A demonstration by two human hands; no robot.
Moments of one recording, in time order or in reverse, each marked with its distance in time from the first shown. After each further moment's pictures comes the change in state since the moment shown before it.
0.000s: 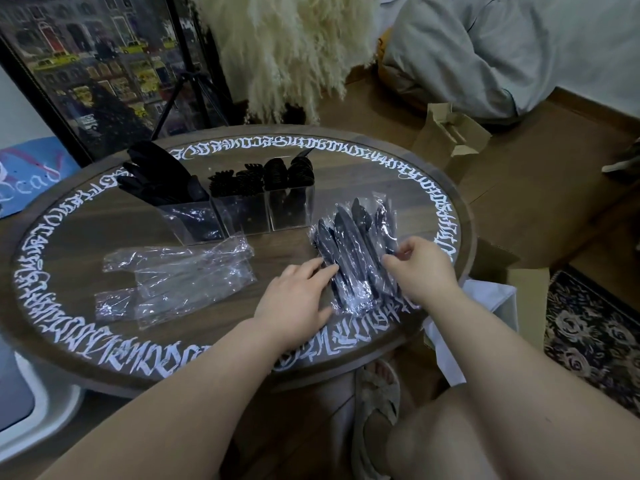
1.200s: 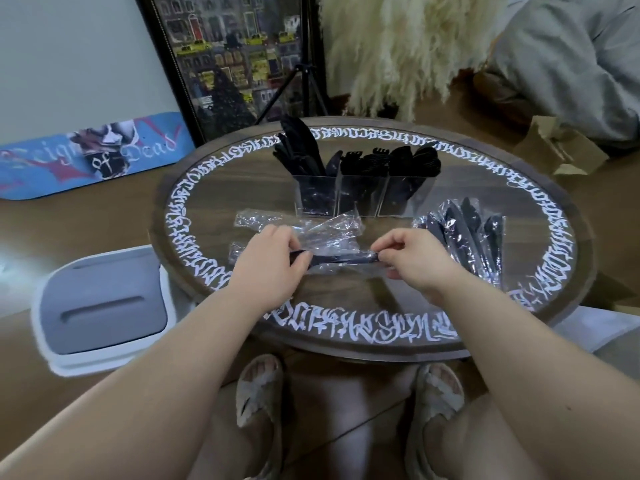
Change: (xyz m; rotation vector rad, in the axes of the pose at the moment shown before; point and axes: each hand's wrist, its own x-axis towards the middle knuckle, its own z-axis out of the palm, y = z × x) left_hand -0.108 -0.112 -0.065 -0.215 0.331 -0.450; right_hand -0.054 -0.113 0.076 0.310 -0.393 -0.219
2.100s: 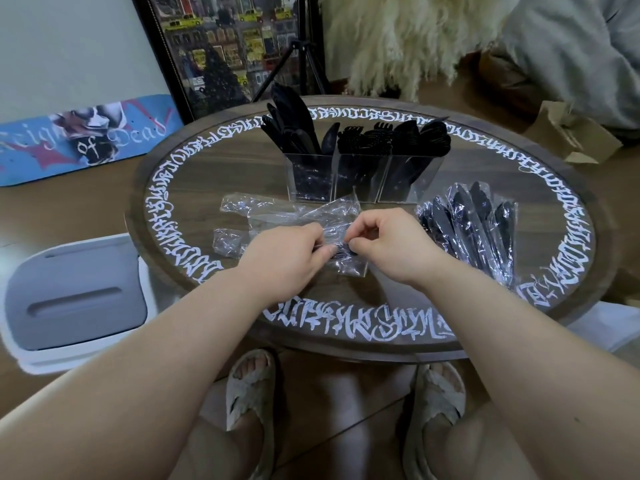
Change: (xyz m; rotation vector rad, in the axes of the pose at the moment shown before) left_hand 0.014 0.012 0.020 0.195 -0.133 0.254; right_hand 0.011 -0.008 0.021 -0.238 -0.062 -0.305
